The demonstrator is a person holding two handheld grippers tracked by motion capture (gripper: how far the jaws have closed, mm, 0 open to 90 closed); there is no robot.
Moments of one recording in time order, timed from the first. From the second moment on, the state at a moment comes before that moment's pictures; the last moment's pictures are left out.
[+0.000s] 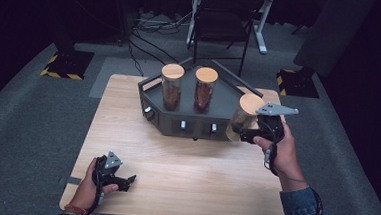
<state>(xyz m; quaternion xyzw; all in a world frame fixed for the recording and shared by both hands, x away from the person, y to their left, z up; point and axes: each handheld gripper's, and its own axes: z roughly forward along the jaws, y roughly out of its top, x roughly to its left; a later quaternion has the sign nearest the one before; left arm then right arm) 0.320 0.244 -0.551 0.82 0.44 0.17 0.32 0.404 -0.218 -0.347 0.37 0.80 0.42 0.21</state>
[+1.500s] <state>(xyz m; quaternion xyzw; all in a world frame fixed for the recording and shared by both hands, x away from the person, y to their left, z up) 0.320 0.244 -0.551 0.82 0.44 0.17 0.32 0.469 -0.186 -0.324 0.39 0.80 0.39 0.24</state>
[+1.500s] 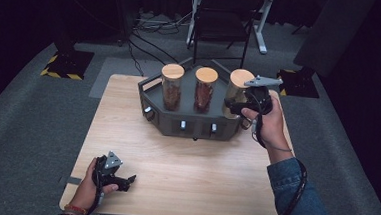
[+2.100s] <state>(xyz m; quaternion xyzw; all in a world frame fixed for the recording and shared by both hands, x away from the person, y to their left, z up) 0.320 0.244 -0.551 0.82 0.44 0.17 0.32 0.493 -0.170 -0.333 0.41 0.79 0.38 0.24</state>
